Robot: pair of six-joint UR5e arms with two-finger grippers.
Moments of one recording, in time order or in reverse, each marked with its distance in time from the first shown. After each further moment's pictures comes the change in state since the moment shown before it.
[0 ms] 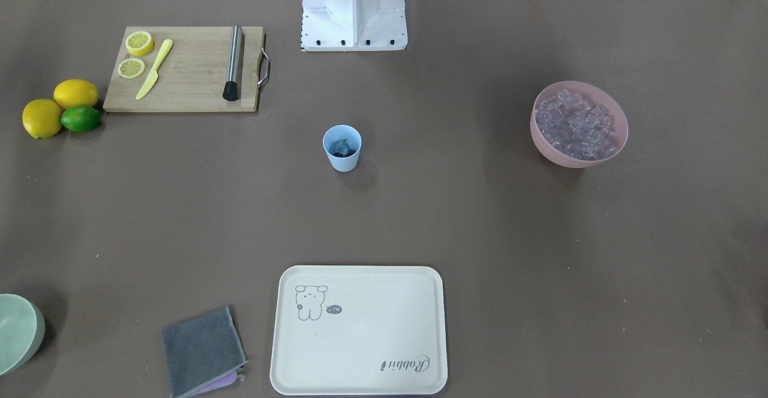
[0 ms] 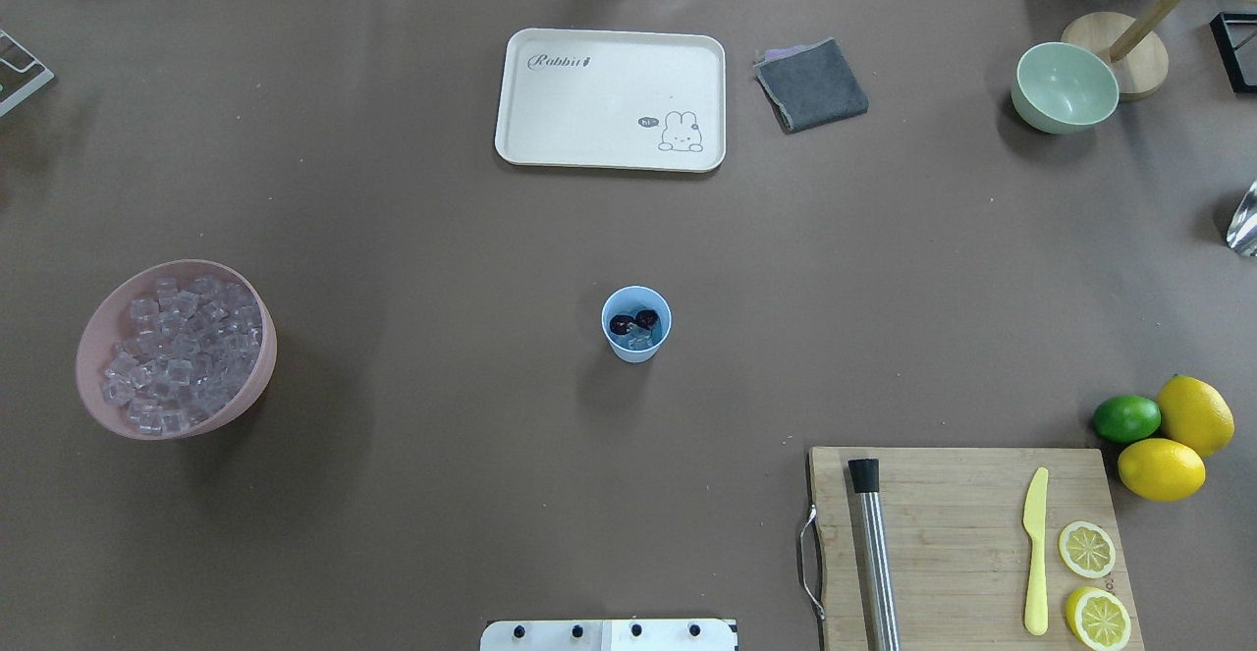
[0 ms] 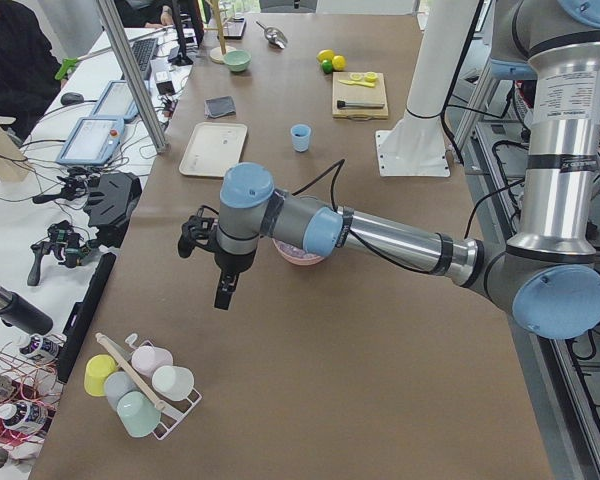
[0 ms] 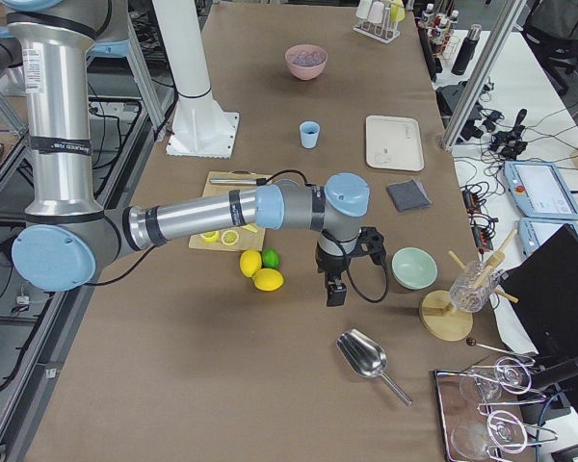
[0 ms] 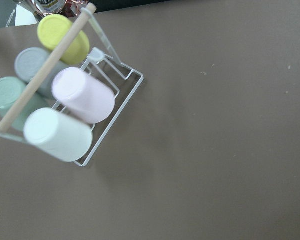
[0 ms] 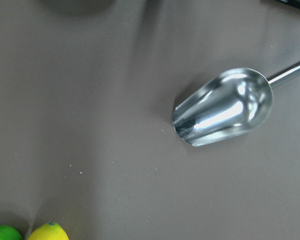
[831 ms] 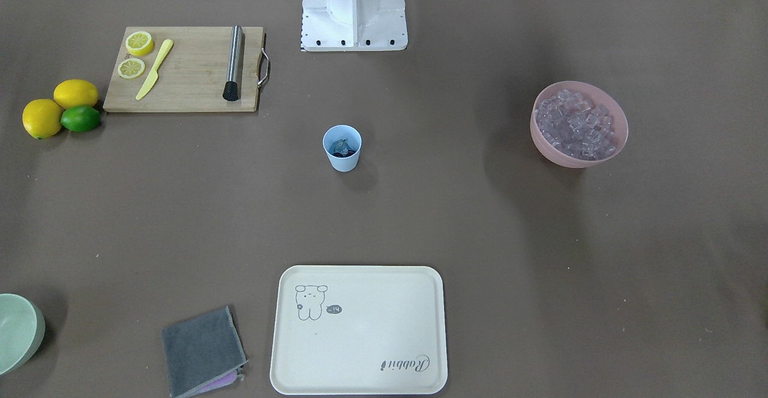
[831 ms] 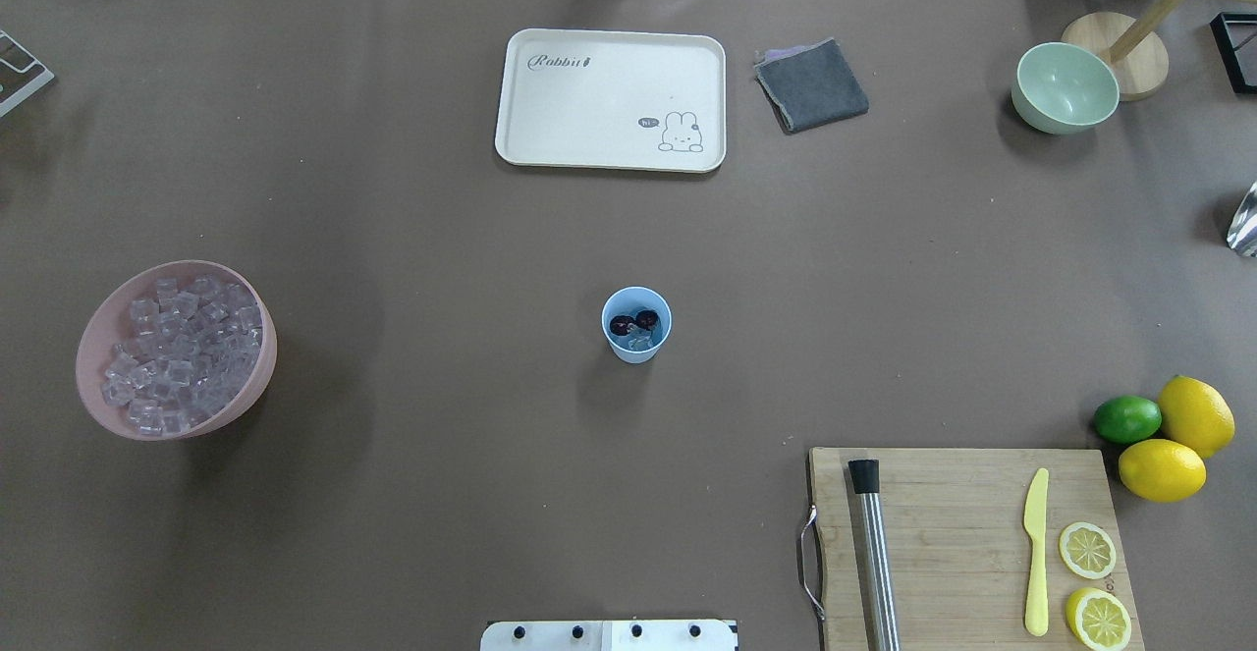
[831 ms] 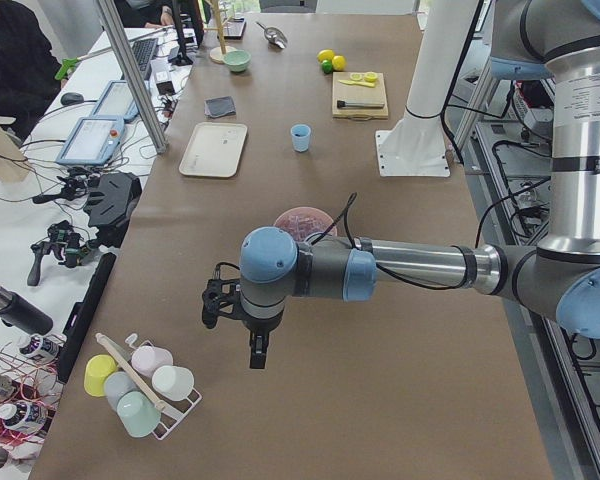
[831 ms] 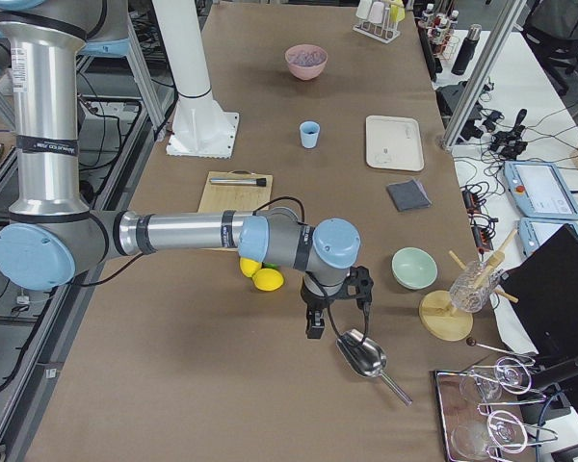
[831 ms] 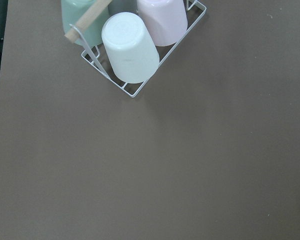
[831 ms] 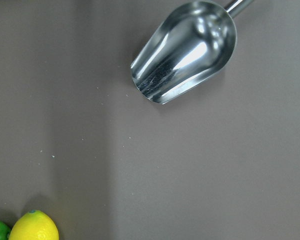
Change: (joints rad) left arm -0.071 0.074 0.056 0.058 -0.034 0.062; right arm 0.081 -0.033 -0.123 -0.001 0.085 0.015
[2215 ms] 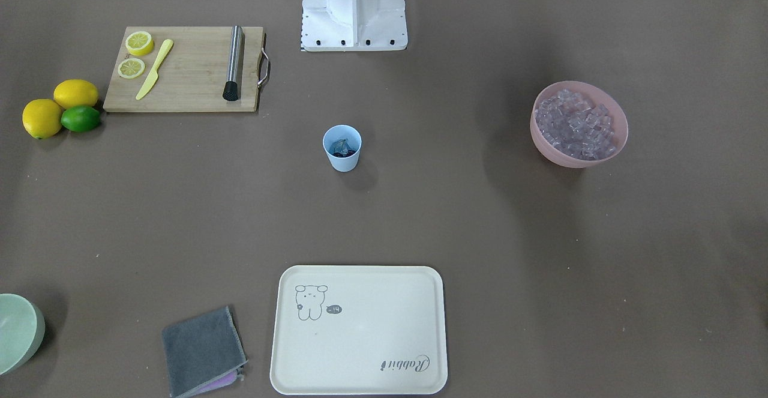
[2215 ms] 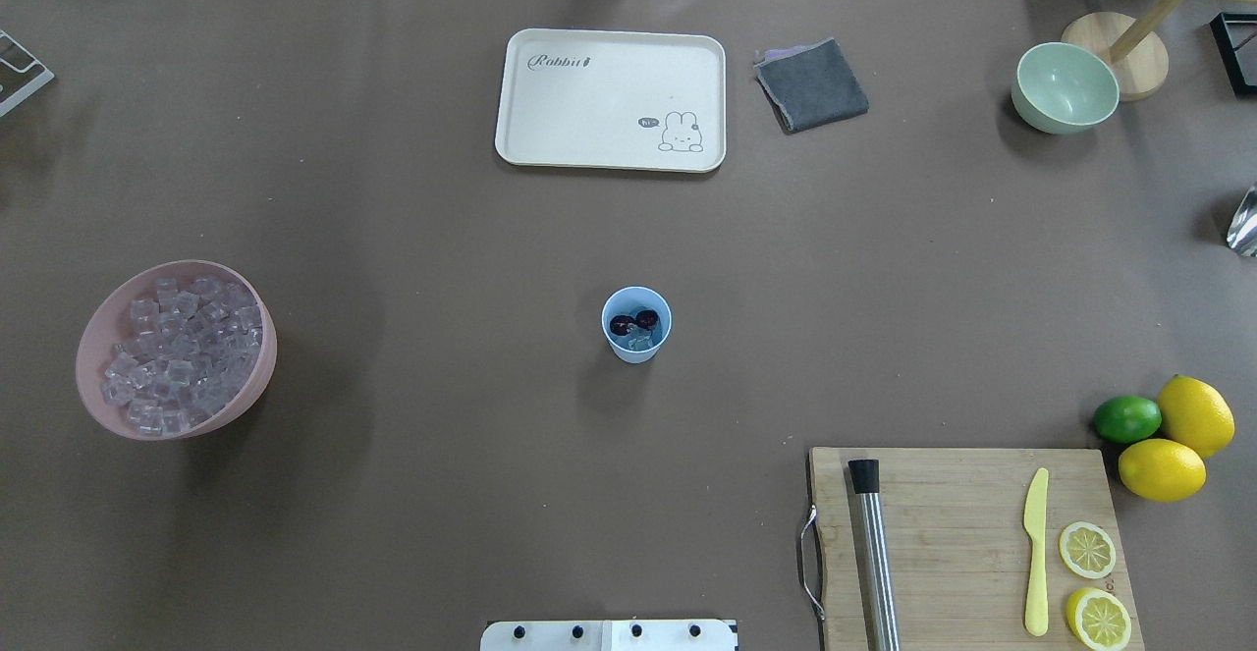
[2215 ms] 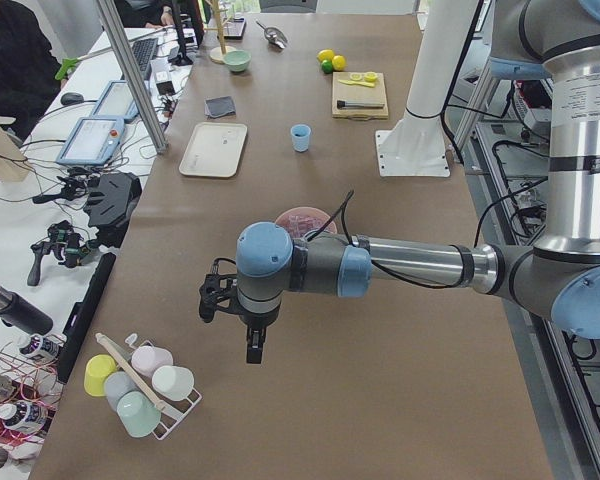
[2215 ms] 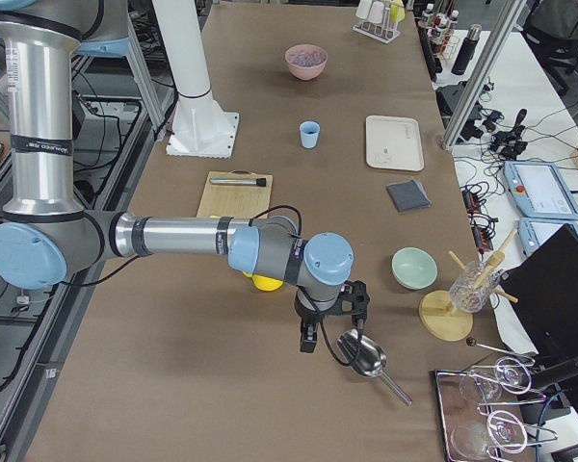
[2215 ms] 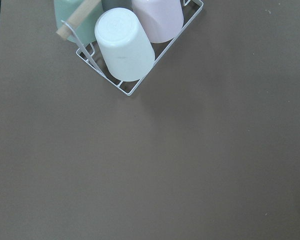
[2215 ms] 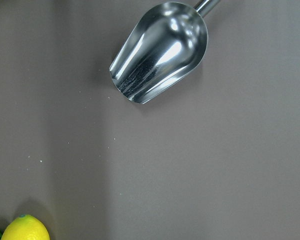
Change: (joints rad) left arm 0.018 -0.015 -0.006 0.000 0.000 -0.007; right arm 0.039 -0.004 -0.005 0.005 -0.003 0.007
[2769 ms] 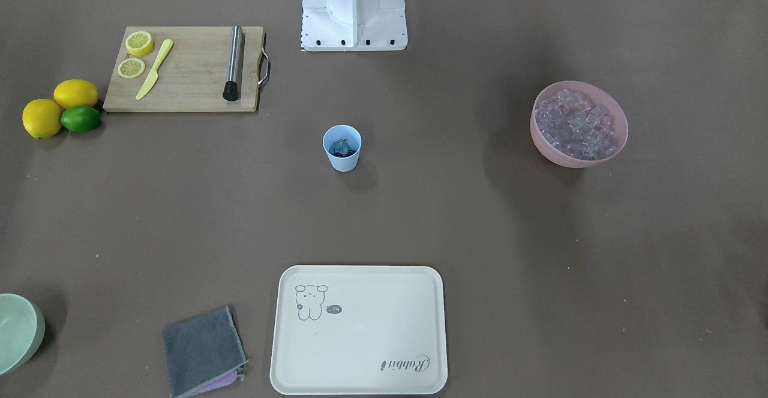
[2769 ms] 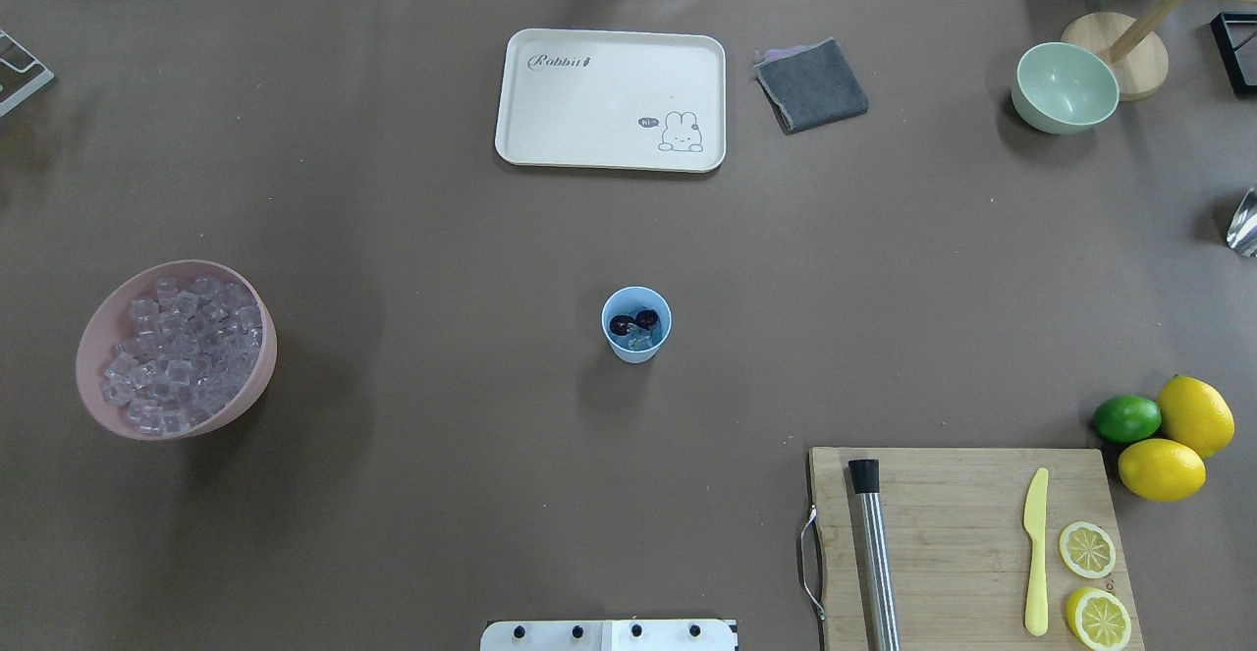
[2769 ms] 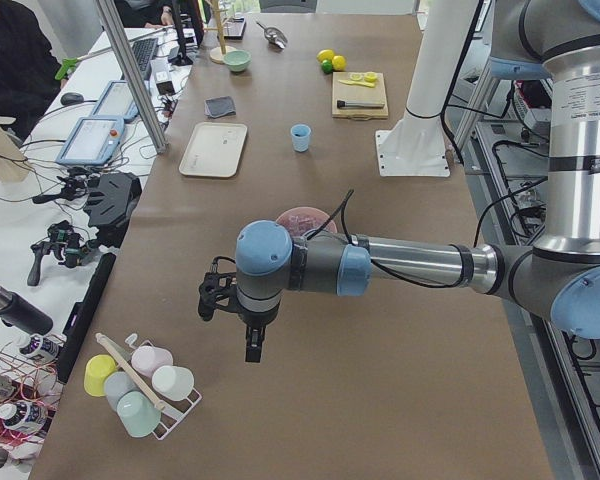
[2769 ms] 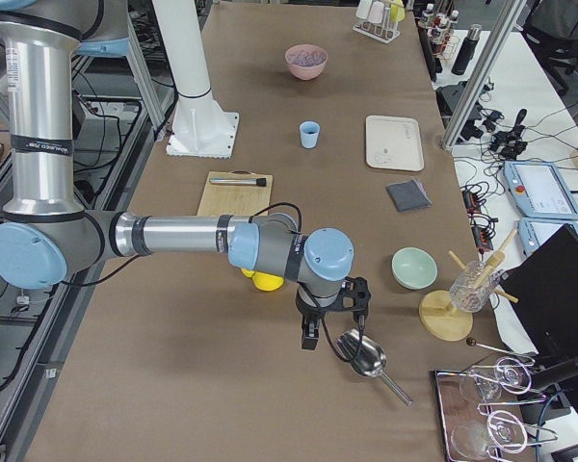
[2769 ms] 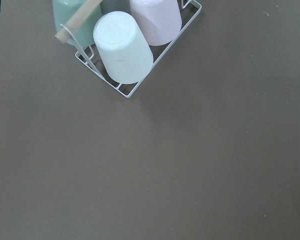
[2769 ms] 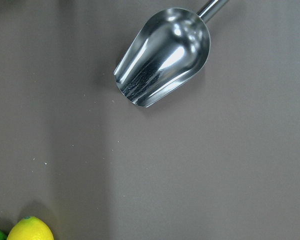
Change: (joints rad) left arm 0.001 -0.002 -0.001 -0.001 0.000 -0.001; right arm 0.000 0.000 0.016 0.000 0.001 0.010
